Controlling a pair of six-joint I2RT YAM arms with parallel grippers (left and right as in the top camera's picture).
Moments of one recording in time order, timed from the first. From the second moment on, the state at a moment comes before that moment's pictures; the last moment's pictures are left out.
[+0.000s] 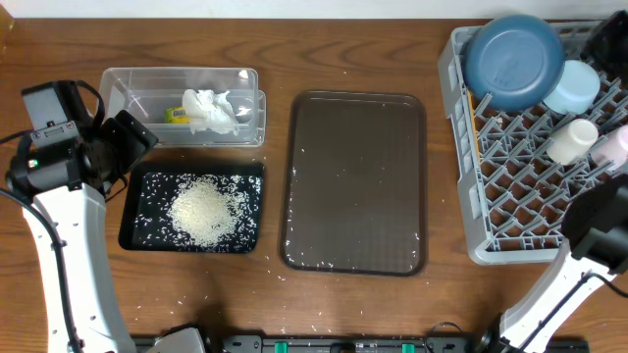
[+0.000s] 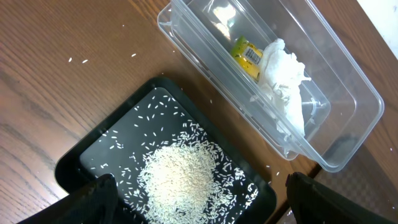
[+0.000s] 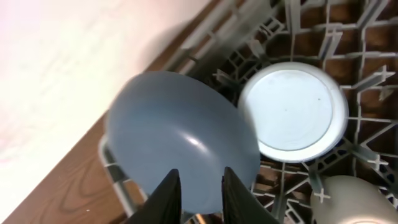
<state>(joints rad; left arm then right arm) 0.34 1.35 1.34 -1.03 0.04 -0.51 -0.42 2.18 2.29 -1.04 -0.29 0.46</state>
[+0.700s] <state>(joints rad) 0.34 1.35 1.34 -1.03 0.04 -0.51 -0.01 2.17 2.29 -1.32 -0.43 0.20</state>
